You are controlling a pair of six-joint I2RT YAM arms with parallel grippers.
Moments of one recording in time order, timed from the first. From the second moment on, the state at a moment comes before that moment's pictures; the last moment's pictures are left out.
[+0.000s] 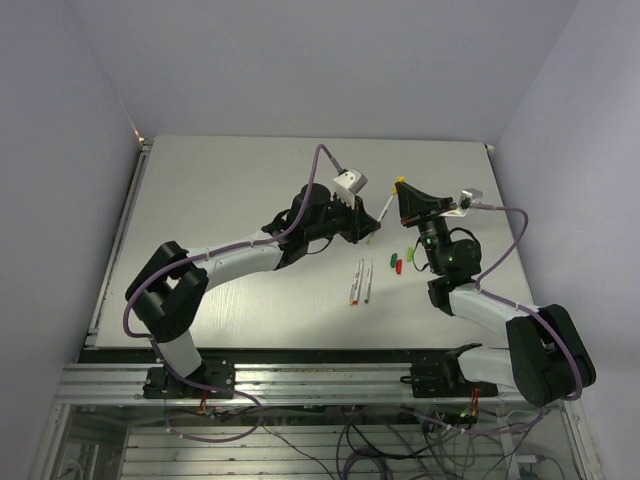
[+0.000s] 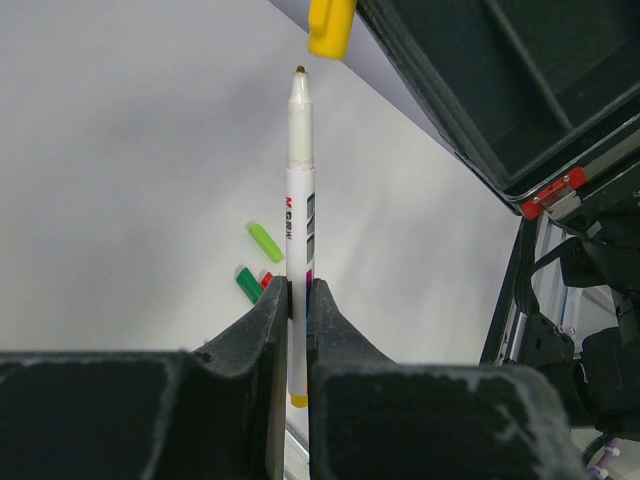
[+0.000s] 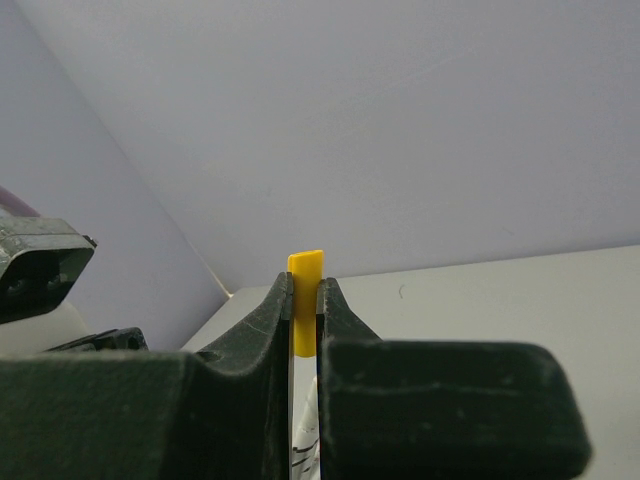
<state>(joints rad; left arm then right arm) -0.83 1.70 1.13 0.40 0.29 -0.36 0.34 1.25 0.39 1.30 0.02 0.50</state>
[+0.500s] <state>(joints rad) -0.83 1.70 1.11 0.42 0.29 -0.36 0.34 1.25 0.39 1.29 0.02 0.50</state>
